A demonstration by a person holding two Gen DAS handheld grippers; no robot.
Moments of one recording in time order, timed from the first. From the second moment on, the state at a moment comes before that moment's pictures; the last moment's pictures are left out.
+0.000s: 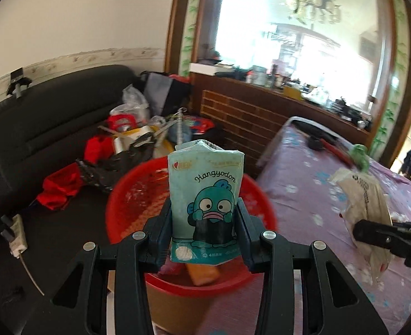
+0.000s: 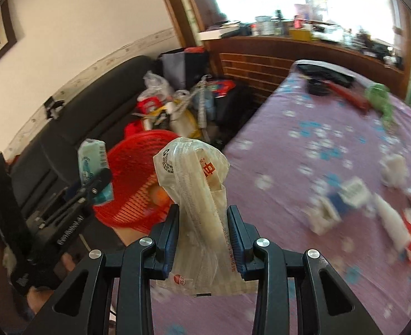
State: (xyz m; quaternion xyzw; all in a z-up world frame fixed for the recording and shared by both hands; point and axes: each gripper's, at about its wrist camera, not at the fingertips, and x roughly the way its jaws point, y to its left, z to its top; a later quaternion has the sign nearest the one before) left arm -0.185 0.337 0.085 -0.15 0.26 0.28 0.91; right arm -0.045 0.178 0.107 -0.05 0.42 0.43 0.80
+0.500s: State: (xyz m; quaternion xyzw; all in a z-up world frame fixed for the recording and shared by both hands) left arm -0.175 0.391 0.068 -0.17 0.29 0.29 0.90; right arm -0.014 0.292 0.084 -0.03 0.46 0.46 0.76
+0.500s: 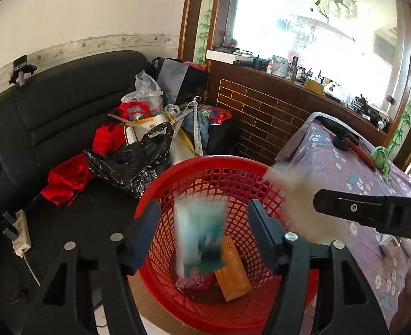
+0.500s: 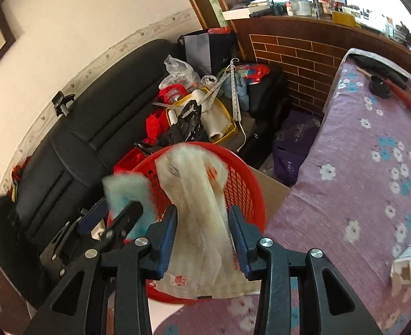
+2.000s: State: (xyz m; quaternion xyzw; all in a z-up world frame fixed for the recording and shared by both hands) left arm -0.047 0.134 0.081 0.00 0.40 0.00 0.92; right arm 0.102 -0.039 0.031 -0.02 0.45 0.30 0.84
